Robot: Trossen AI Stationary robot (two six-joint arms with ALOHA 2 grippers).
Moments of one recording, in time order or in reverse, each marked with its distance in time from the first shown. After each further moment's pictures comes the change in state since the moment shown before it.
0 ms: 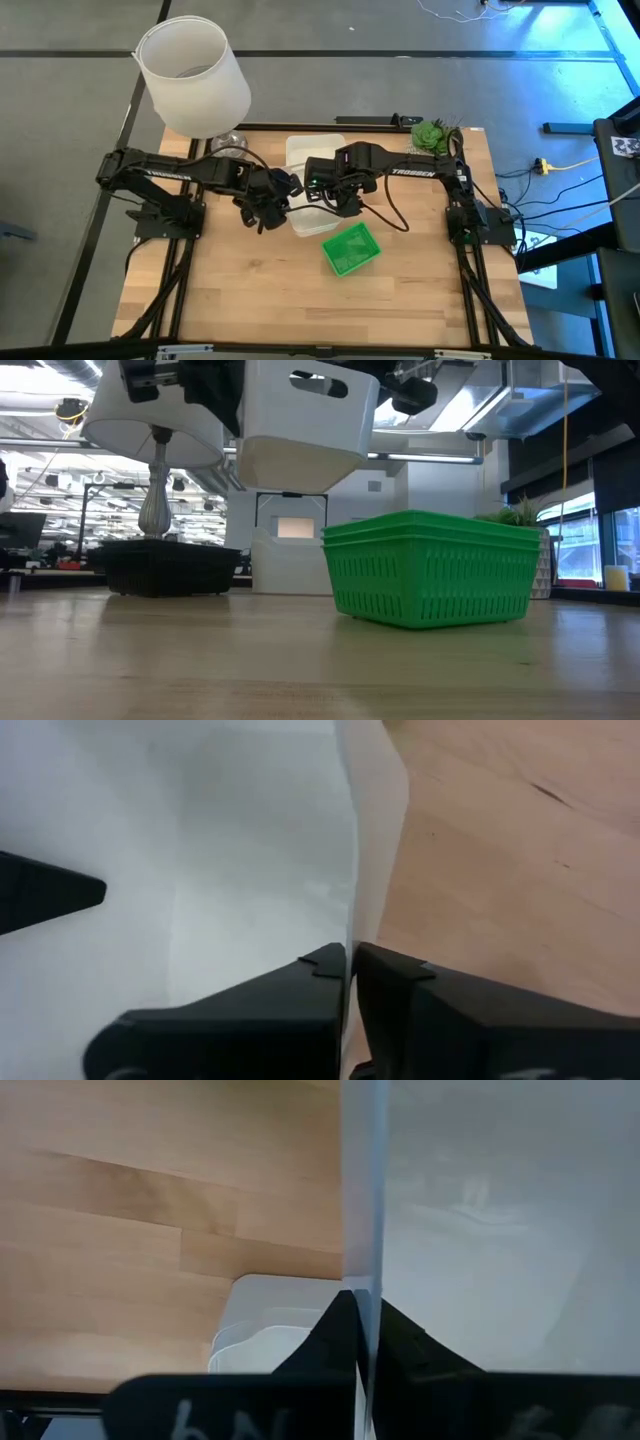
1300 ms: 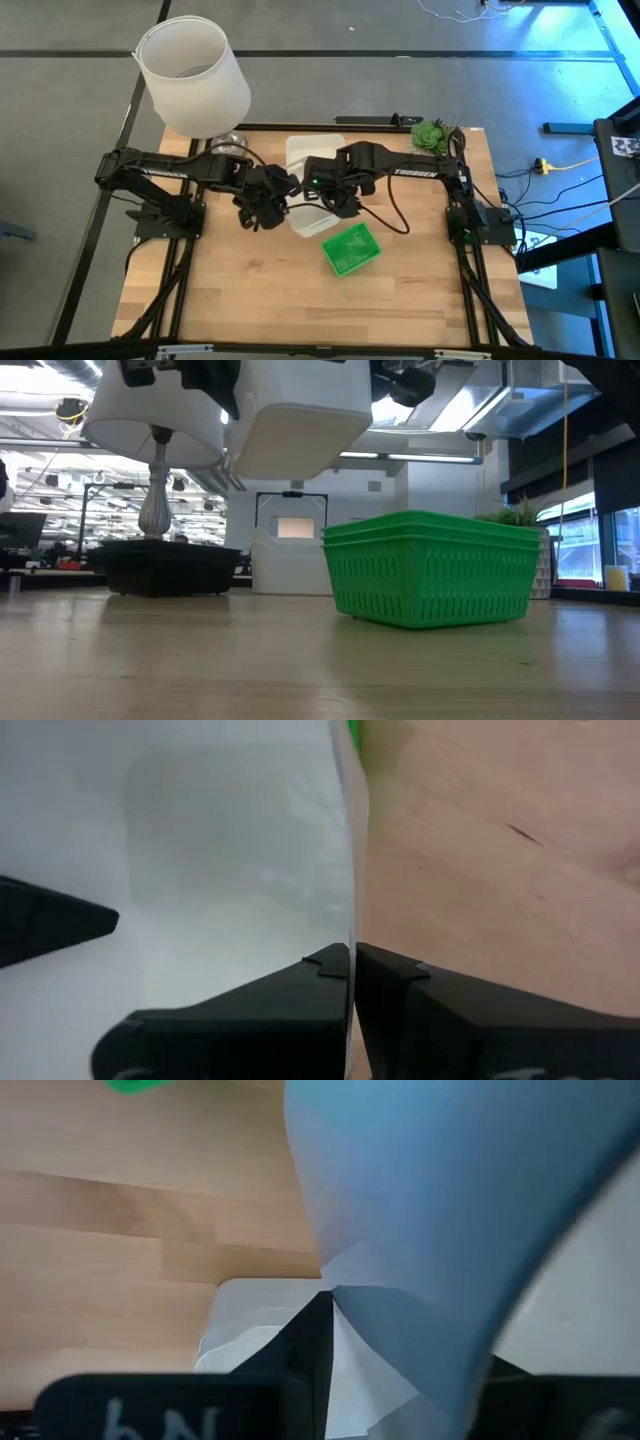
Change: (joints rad) left arm 0.001 -0.014 0.035 -0.034 0.091 -0.019; right arm 0.007 0.002 0.045 0.007 -0.005 0.056
